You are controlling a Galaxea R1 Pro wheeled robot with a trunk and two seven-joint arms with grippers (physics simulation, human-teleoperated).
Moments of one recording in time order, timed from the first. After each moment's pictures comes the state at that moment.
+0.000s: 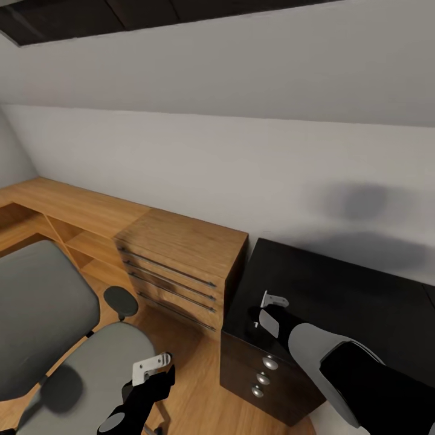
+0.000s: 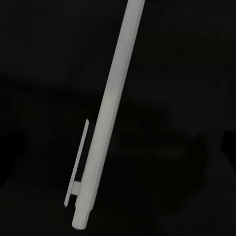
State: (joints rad) left arm -0.02 0.13 -0.47 -1.60 0.65 0.37 0.68; right arm -1.01 0.14 0.53 -0.03 -0.76 0.19 -0.27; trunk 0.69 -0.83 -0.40
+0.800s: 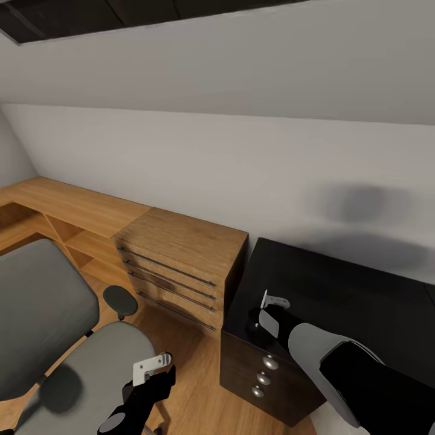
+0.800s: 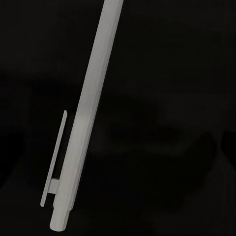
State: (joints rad) left arm -0.02 0.13 -0.47 -1.60 0.65 0.37 0.68; right arm -1.01 0.14 0.53 -0.03 -0.76 0.21 -0.31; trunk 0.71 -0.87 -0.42
